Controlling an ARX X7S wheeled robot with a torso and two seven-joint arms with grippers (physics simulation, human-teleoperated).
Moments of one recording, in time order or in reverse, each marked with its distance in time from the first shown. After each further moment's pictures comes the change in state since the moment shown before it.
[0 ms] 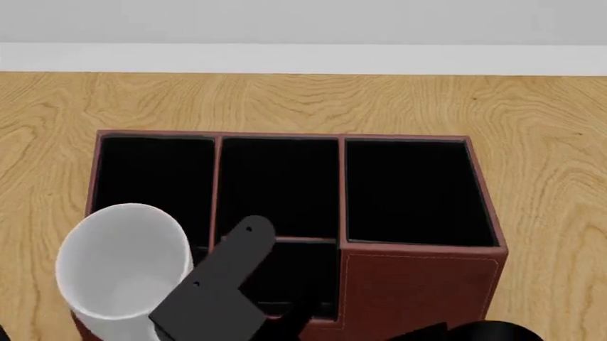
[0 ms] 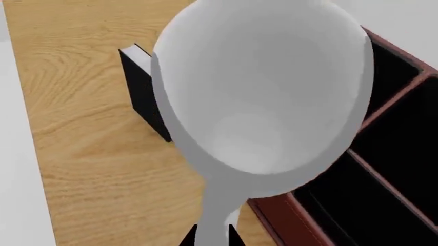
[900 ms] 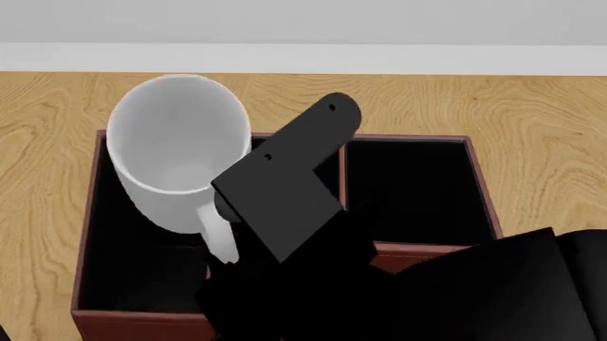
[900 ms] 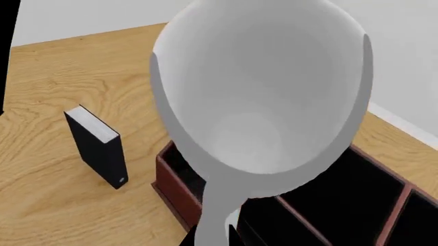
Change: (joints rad) left arm -0.041 -0.026 0.055 -0.007 -0.010 -0.023 -0.027; right arm 0.229 0.107 0.081 0.089 0.235 -0.037 0.142
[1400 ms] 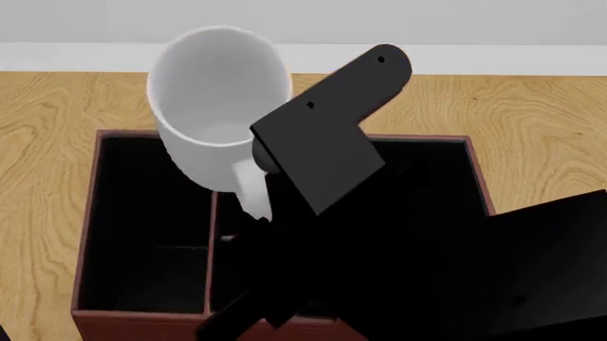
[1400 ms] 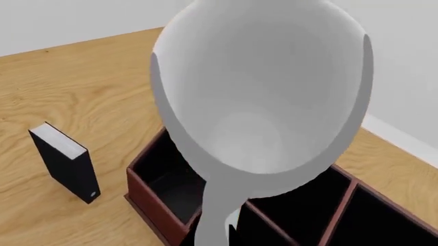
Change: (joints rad) left arm -0.003 -0.011 0.016 -0.008 -0.012 0.004 -0.008; right arm 0.091 0.056 -0.004 0.051 0.080 -0.015 0.073
